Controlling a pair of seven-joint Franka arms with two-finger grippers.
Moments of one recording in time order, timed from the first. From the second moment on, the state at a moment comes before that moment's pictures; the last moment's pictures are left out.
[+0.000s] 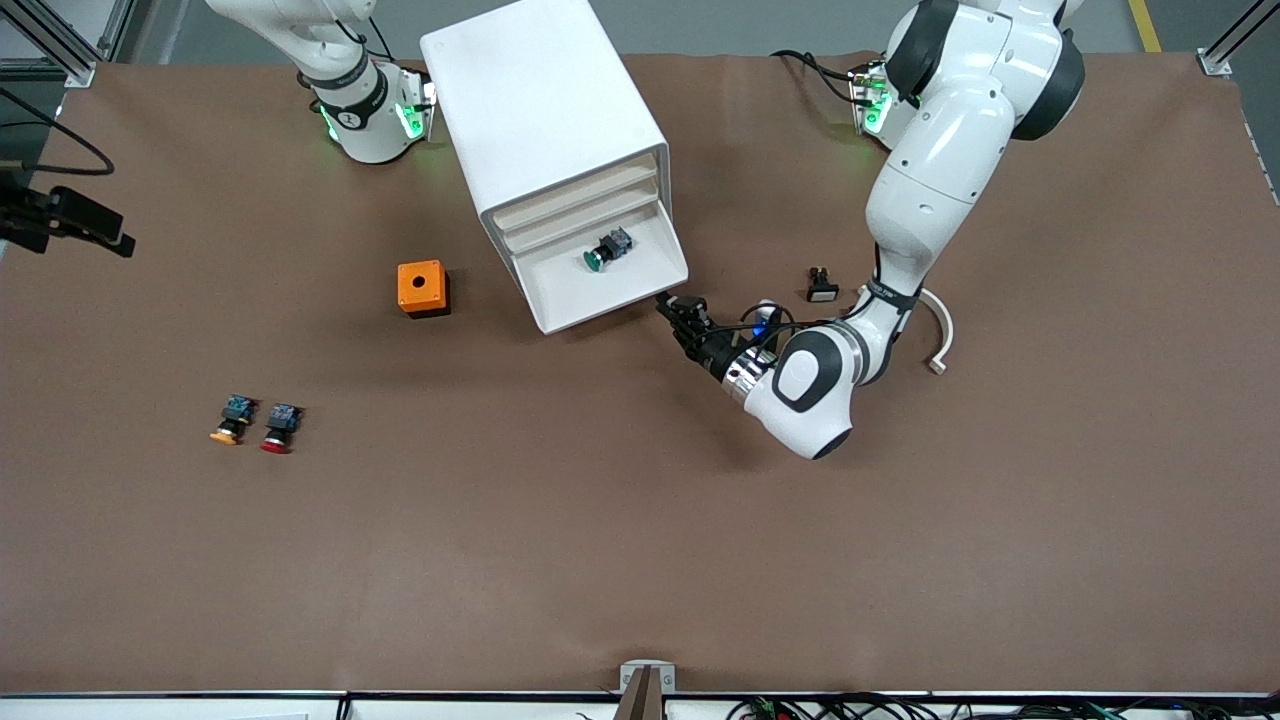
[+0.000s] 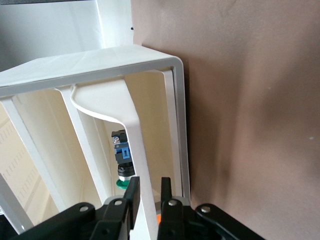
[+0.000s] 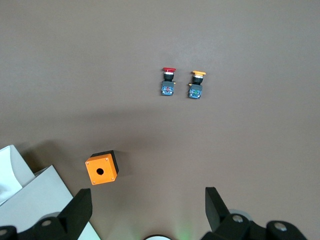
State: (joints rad) left arm -0.38 0.98 -0.12 -1.41 -1.04 1.57 -2.14; right arm -0.05 -0.02 -0.04 -1.58 0.00 1.48 -0.02
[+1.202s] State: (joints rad) left arm -0.41 0.98 -0.14 -1.41 -1.04 1.57 -2.14; right arm -0.06 0.11 -0.05 -1.57 0.00 1.56 -0.03
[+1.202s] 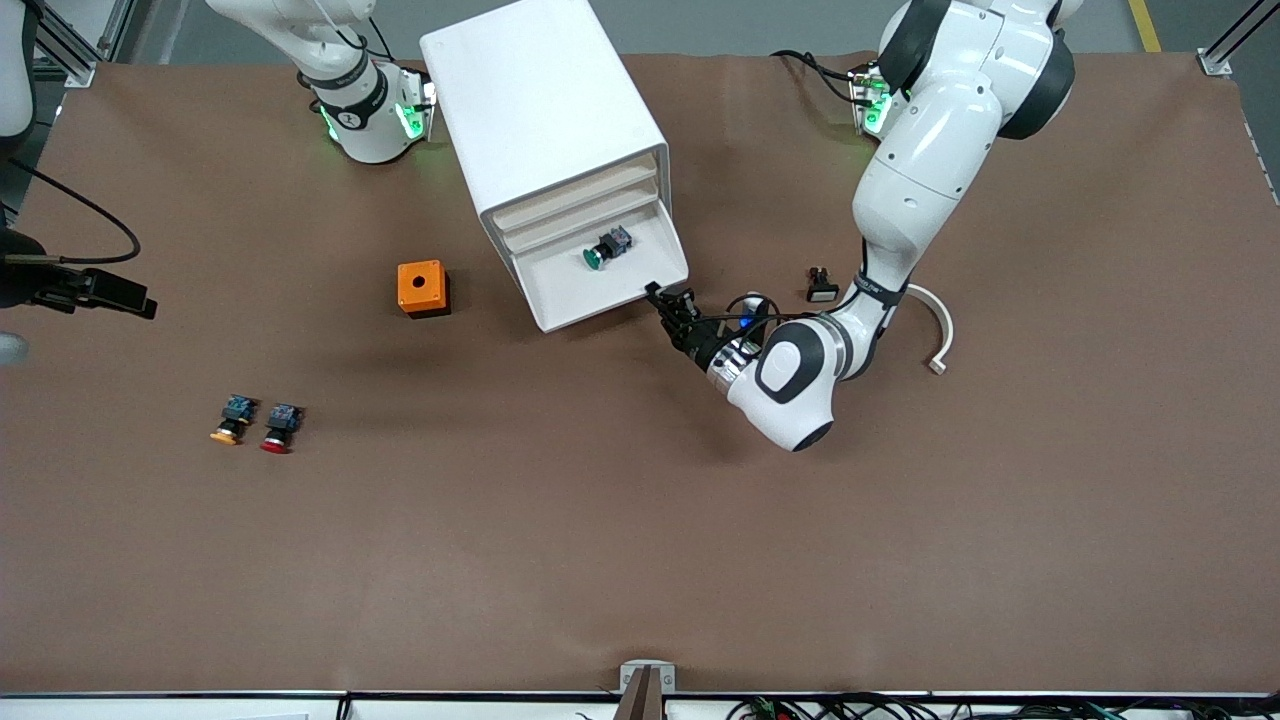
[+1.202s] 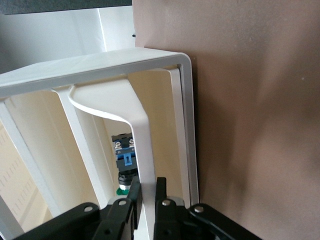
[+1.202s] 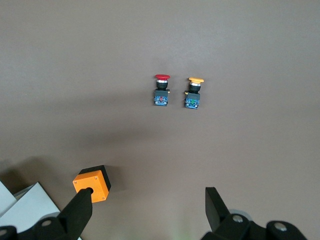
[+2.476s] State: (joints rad) left arm -0.34 0.98 -0.13 -1.40 -1.04 1.58 -2.14; right arm 0.02 0.11 -0.04 -1.56 0.02 1.55 0.27
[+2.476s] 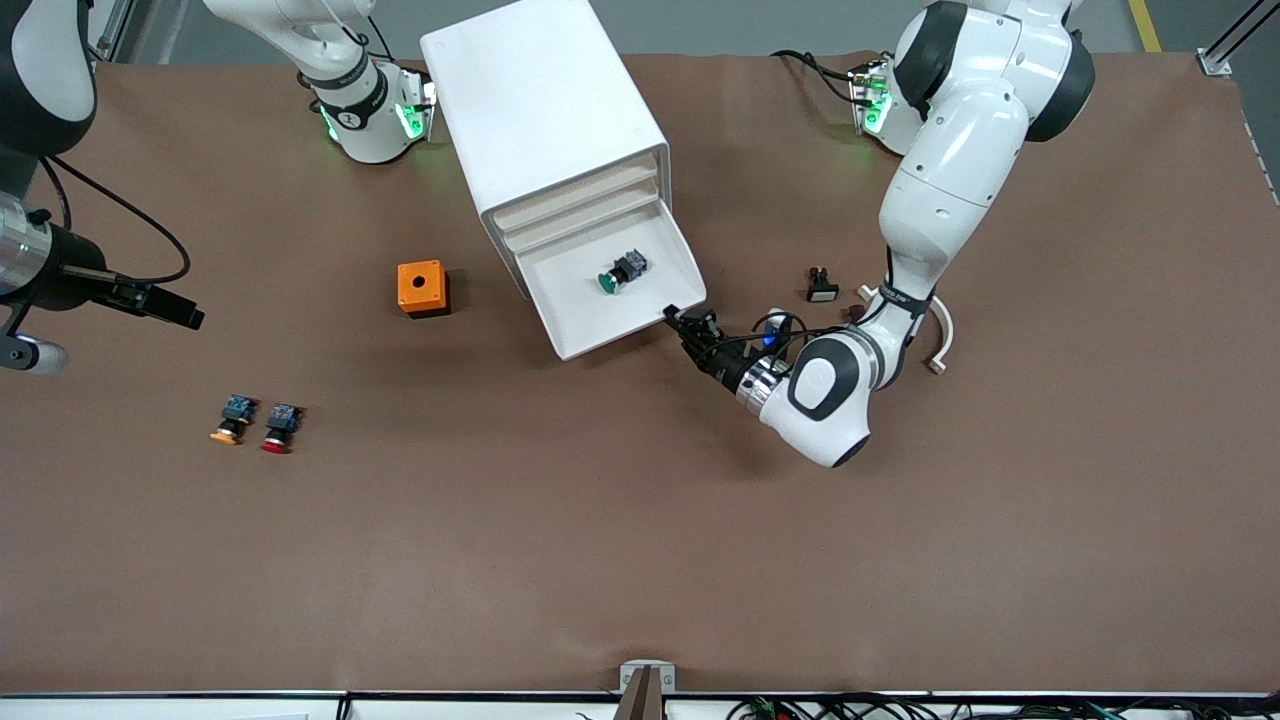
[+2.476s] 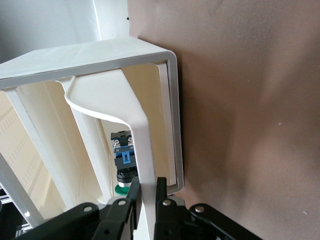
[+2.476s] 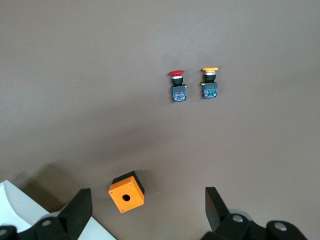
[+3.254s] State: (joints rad) left arm -0.27 0.95 -0.13 -1.35 -0.89 1.57 -1.90; right arm 0.26 0.11 -0.03 -1.56 0.03 1.54 0.74
